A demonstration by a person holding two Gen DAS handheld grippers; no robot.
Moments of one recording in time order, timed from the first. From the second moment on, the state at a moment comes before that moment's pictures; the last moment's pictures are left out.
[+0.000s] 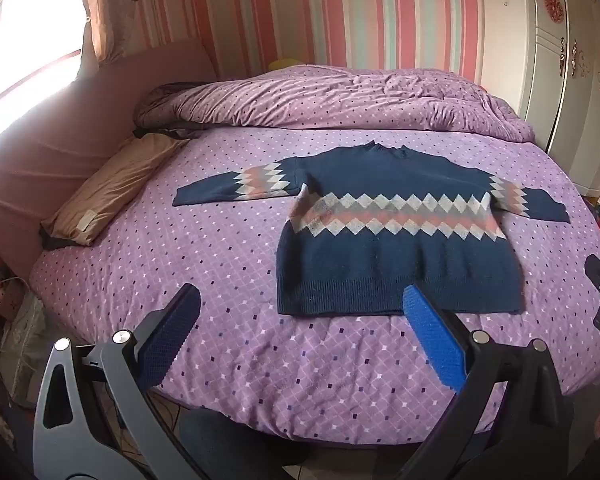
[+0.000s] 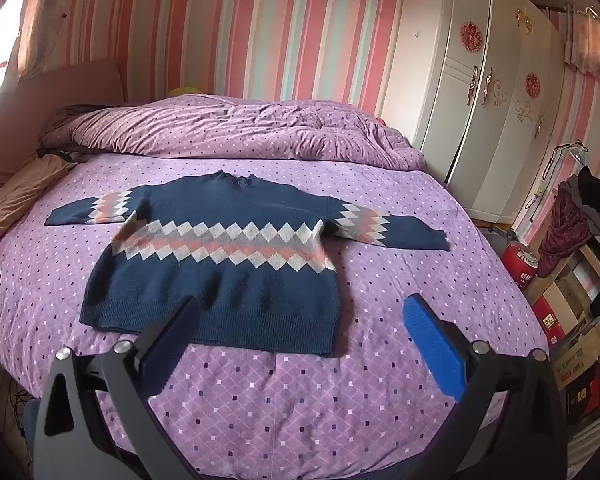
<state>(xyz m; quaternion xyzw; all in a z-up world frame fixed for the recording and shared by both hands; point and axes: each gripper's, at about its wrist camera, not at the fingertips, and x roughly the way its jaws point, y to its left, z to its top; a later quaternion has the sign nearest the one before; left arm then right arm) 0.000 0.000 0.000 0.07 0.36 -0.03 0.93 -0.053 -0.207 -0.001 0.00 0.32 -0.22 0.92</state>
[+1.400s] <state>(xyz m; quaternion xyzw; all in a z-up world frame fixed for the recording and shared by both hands) 0.004 -0.011 0.004 0.07 0.36 -0.04 0.93 -0.052 -0.210 -0.005 0.00 0.32 -0.22 0.92</state>
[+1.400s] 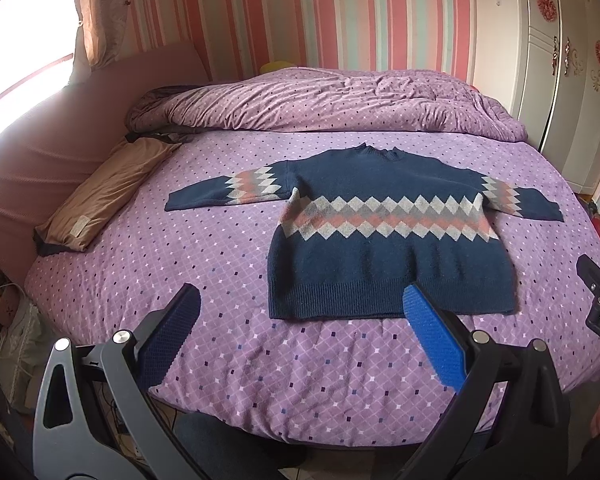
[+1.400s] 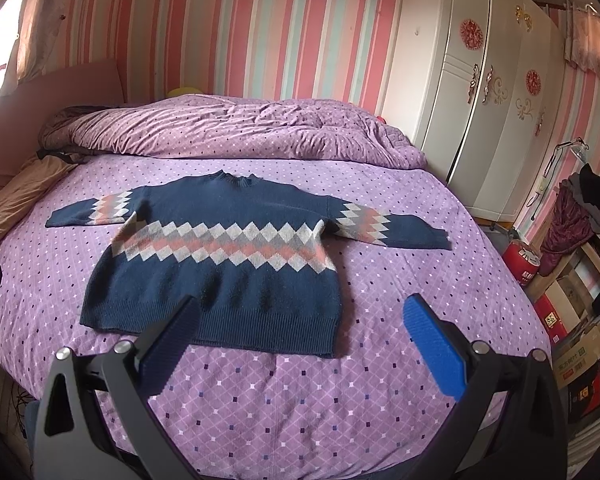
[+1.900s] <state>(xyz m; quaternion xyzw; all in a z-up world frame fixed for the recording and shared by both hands) 0.005 -0.010 0.002 0.06 0.36 -0.04 0.93 -0.048 -0.214 -0.006 0.00 0.32 -0.22 0.92</state>
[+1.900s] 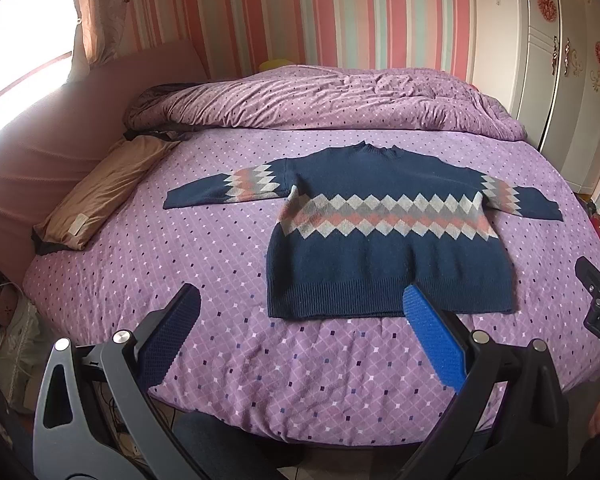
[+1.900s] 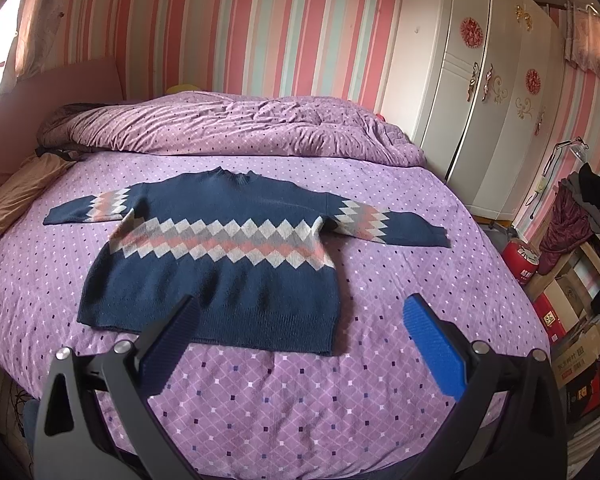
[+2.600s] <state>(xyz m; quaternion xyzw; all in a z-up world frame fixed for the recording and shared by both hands) 0.009 -0.008 0.000 0.07 0.37 -0.04 0.93 -0.047 -0.213 -0.014 0.01 0.32 -0.22 0.92</state>
